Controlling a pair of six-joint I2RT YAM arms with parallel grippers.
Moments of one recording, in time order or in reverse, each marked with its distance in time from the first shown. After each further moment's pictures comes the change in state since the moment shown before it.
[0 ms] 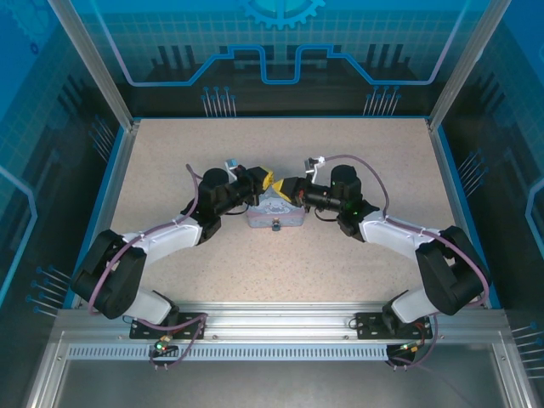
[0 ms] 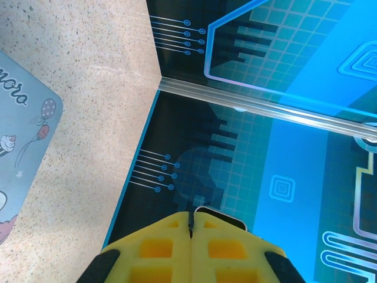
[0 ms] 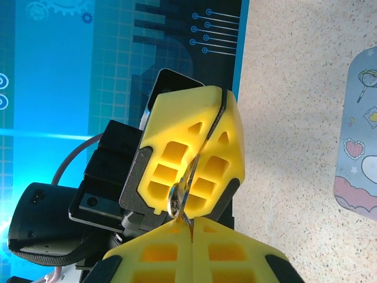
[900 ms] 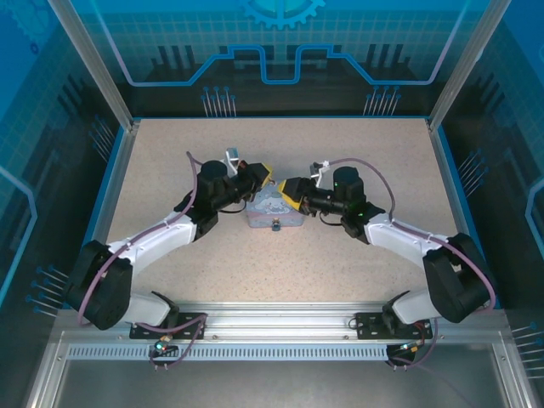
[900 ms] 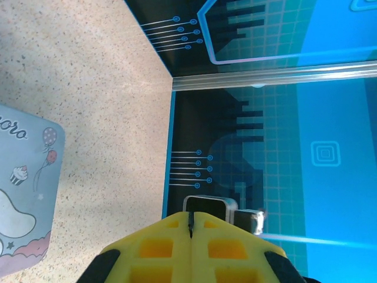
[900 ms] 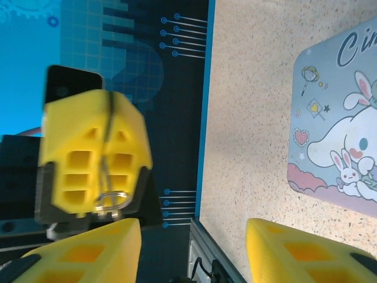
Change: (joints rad) left arm 0.000 -0.080 0.088 -0.209 0.015 0.335; right arm -0.010 -0.045 -0.019 -0.137 0.028 -0.066
